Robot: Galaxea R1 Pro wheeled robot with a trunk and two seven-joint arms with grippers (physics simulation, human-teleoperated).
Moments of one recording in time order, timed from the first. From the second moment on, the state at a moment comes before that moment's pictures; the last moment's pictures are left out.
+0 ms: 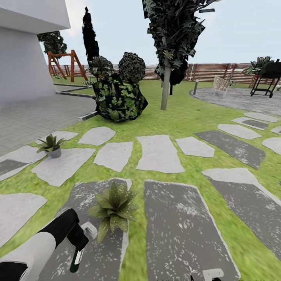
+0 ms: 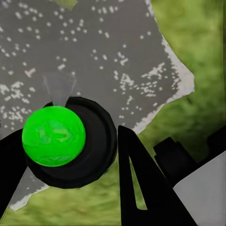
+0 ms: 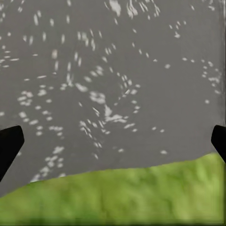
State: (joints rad) left arm -0.76 0.15 -0.13 -0.37 -0.75 0.66 -0.90; right arm -0.34 -0.04 -0.21 -0.14 0.31 -0.38 -0.08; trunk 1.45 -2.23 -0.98
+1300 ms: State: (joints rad) left arm -0.76 0.17 -0.14 -0.41 -0.68 0.65 -0.90; right arm -0.34 -0.05 -0.21 -0.14 0.32 -0.38 -0.08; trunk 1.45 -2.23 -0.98
